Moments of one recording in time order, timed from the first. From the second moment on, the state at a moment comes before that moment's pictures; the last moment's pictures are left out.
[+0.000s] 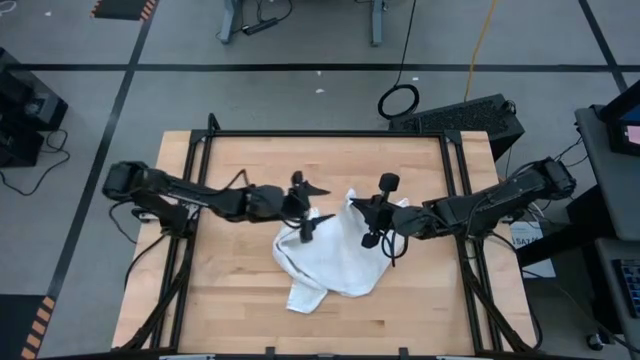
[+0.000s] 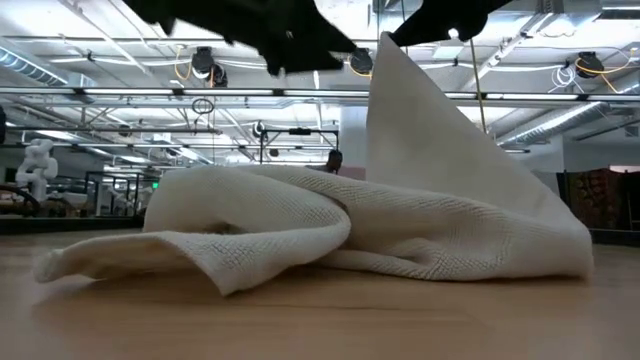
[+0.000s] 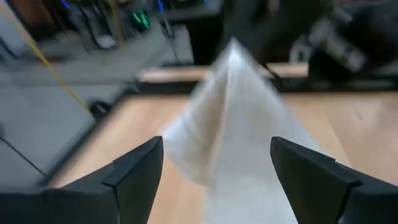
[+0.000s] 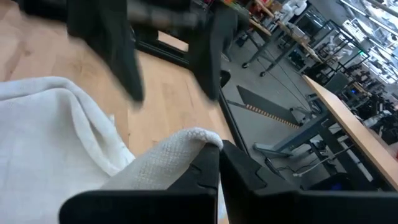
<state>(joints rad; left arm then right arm) -0.07 1.52 0.89 0.38 -0.23 0.07 0.29 1.27 0.87 0.00 0.75 -0.30</state>
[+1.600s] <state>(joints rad) -0.27 1.46 0.89 -0.13 -0.11 0.09 0.24 1.42 0.72 -0.71 0.42 0.34</state>
